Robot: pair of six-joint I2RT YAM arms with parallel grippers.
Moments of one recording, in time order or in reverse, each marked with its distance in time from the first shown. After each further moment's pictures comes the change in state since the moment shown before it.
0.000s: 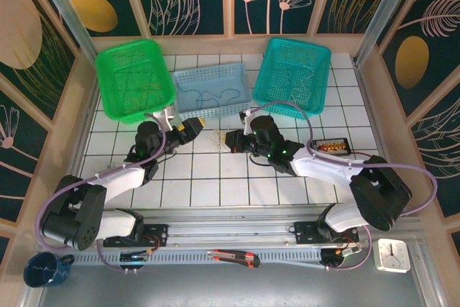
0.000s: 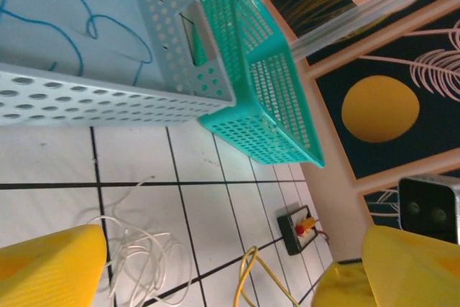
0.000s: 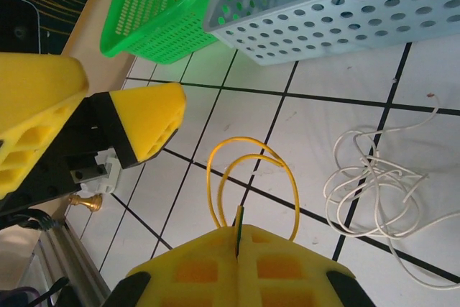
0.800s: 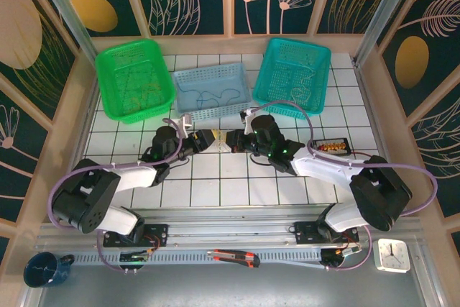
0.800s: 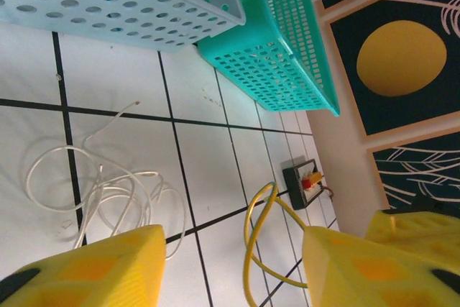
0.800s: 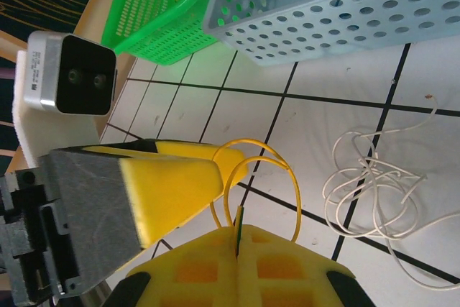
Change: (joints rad) left arm -0.151 0.145 0.000 0.049 -0.056 -0.032; right arm -0.007 -0.002 0.000 0.000 -0.010 0.001
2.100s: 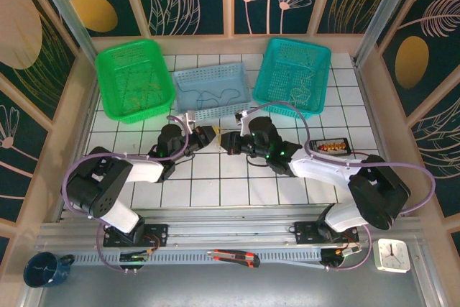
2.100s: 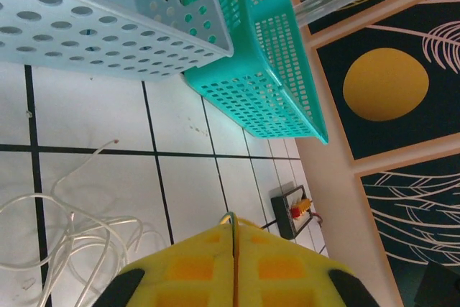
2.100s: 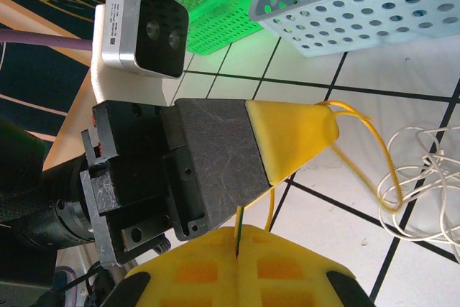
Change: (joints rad) left arm -0.024 0.126 0.045 0.157 -0.059 -0.060; right arm 0.036 0.011 0.000 0.062 -0.053 0.031
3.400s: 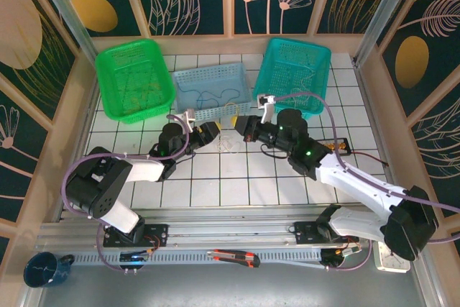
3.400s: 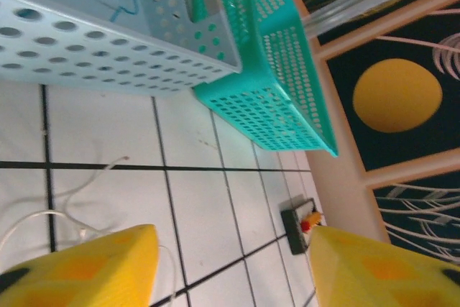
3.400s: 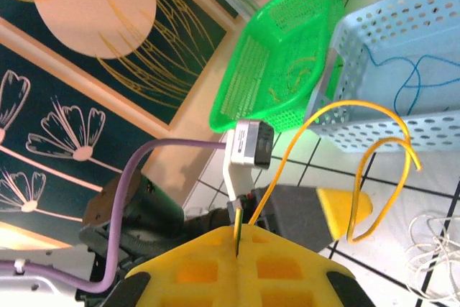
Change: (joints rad) left arm -0.008 -0.003 0.019 -0.016 -0.031 0.009; right arm -0.095 -0.290 0.020 -0.063 -0.009 0.031
